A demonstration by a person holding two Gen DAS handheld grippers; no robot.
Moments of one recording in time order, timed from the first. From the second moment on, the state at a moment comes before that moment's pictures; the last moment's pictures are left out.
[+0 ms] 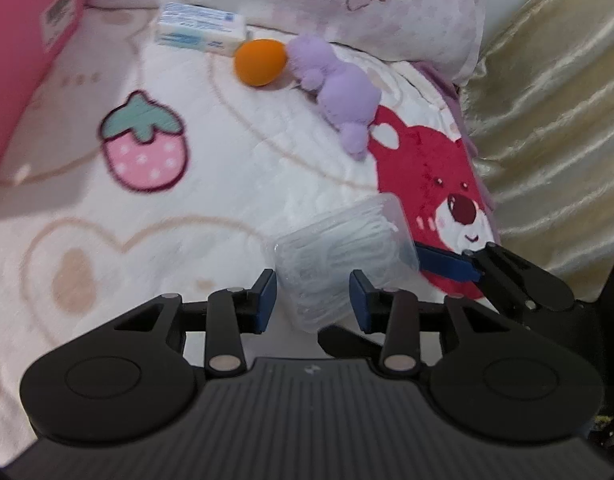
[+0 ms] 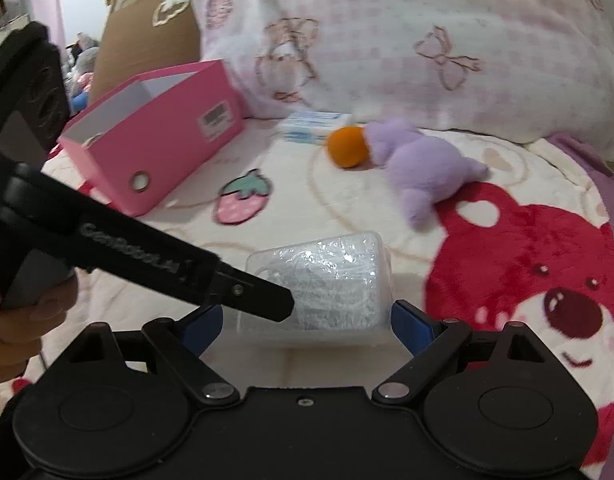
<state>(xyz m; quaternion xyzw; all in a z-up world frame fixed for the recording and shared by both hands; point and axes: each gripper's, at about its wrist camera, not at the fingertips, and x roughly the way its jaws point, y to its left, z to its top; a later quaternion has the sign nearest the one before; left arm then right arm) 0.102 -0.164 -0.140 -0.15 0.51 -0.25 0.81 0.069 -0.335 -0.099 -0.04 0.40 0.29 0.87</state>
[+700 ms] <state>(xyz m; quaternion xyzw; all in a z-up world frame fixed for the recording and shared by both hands) 0.122 -0.163 -0.163 -0.21 0.51 -0.25 0.80 0.064 -0.327 -0.124 -0.02 0.39 0.20 0.90</state>
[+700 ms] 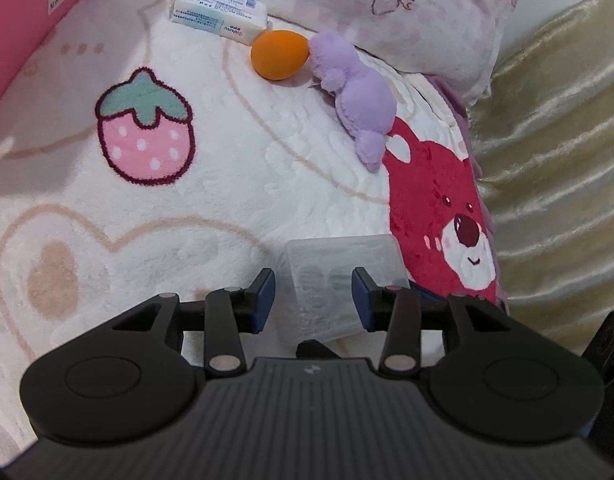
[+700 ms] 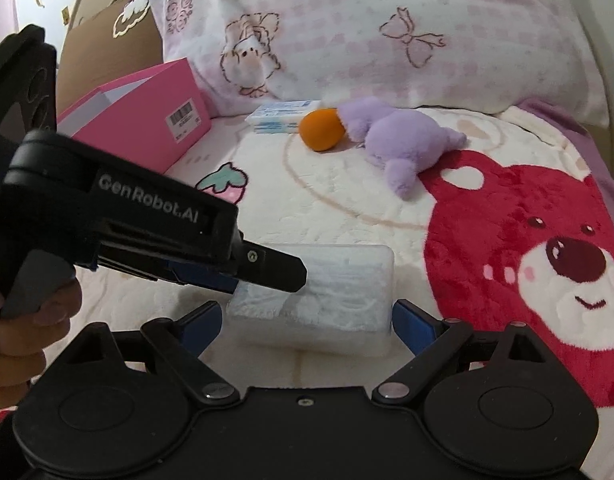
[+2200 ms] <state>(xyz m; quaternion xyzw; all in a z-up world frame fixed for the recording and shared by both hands) 0.106 -0.143 -0.150 -0.21 0.50 -0.26 0.80 0.043 -0.297 -0.117 -0.02 0.36 0.15 0.92</state>
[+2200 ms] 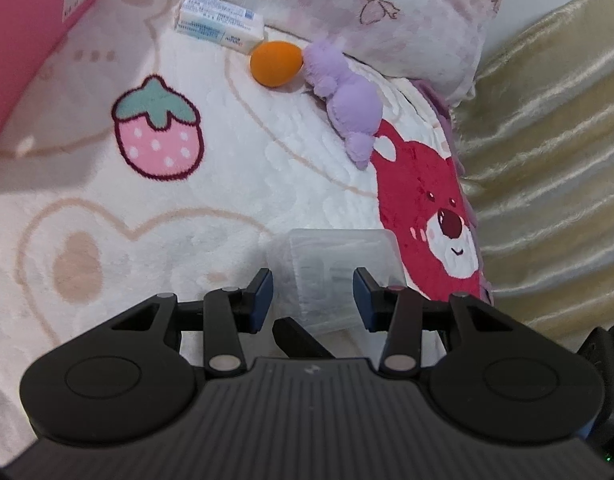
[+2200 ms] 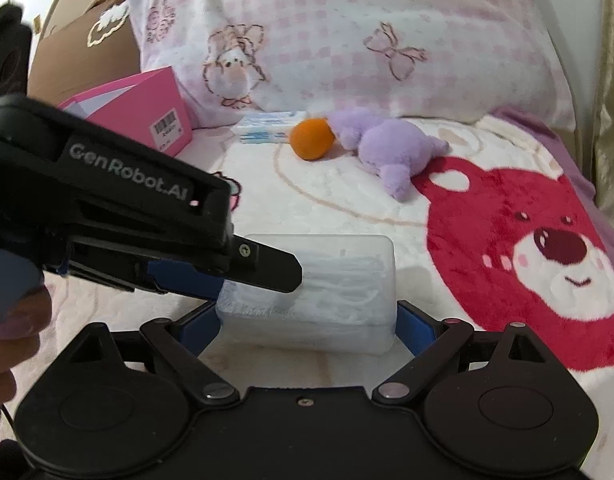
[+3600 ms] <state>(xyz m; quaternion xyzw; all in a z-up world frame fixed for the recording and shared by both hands) 0.047 0.016 -0.007 -0.15 0.47 -0.26 0.83 -0.022 -0.149 0.009 -0.05 0.34 0.20 0.92</state>
